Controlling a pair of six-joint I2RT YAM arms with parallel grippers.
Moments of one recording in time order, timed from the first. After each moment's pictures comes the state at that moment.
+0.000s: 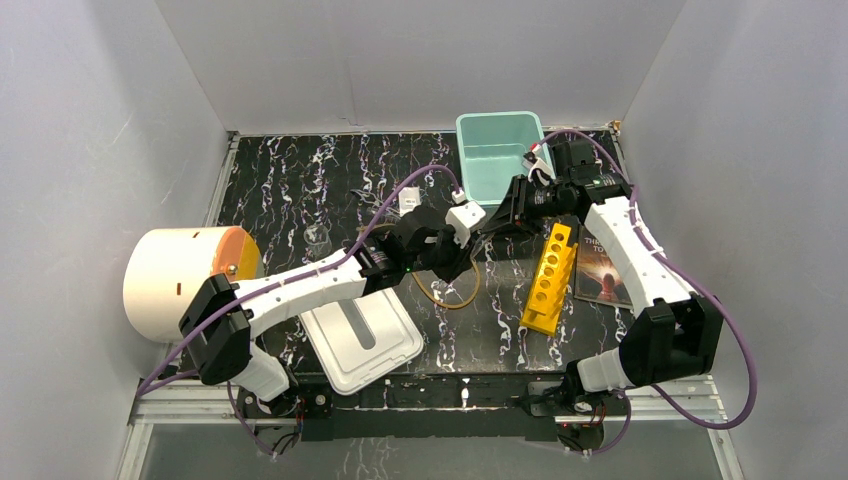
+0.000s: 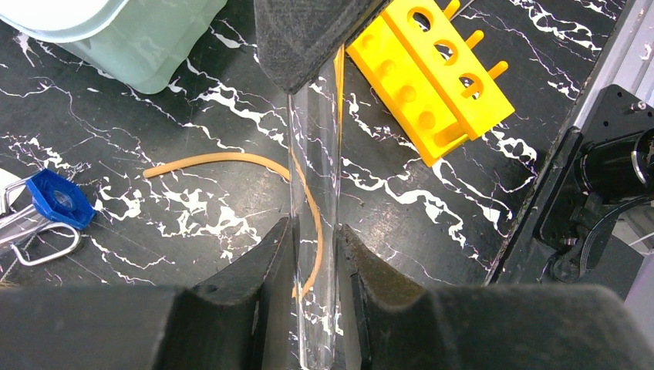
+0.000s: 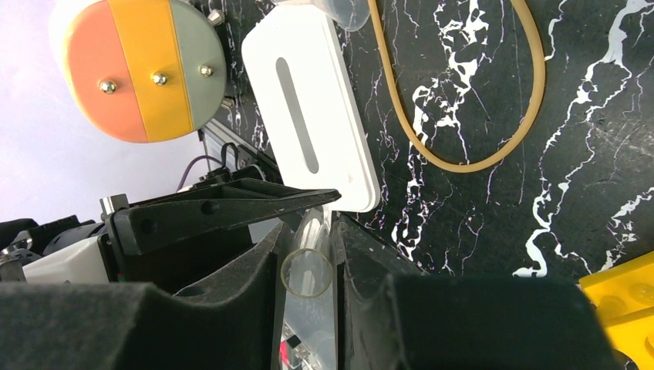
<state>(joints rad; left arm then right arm) -0.99 1.52 1.15 -0.16 0.08 -0.07 0.24 1.41 1.30 -0.87 -0.77 0.51</state>
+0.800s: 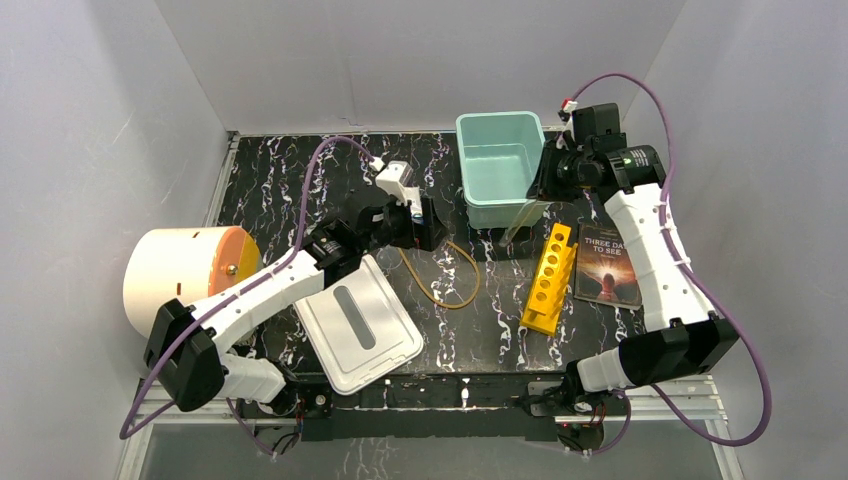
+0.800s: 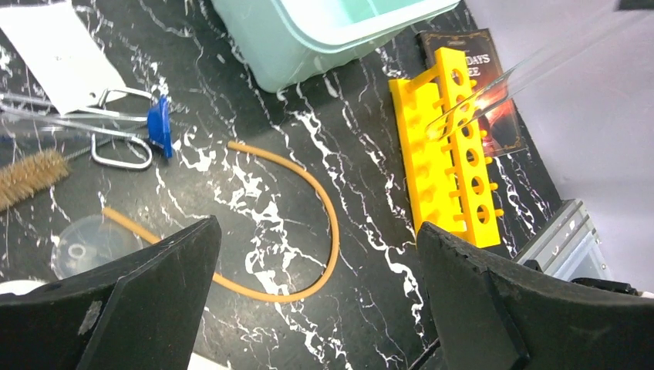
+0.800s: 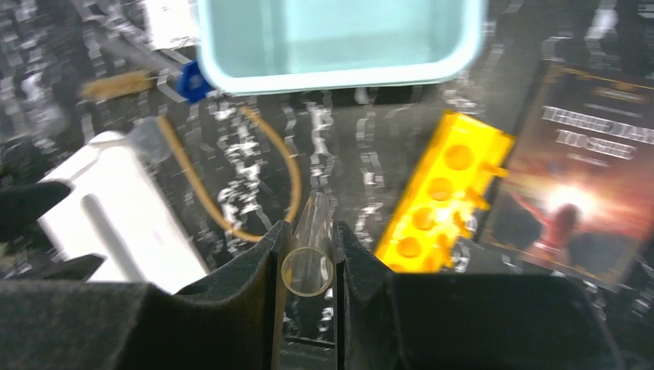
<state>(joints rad) -0.76 1.33 1.03 -0.12 0.01 -0.50 0.24 1.41 1.67 -1.11 -0.10 0.30</state>
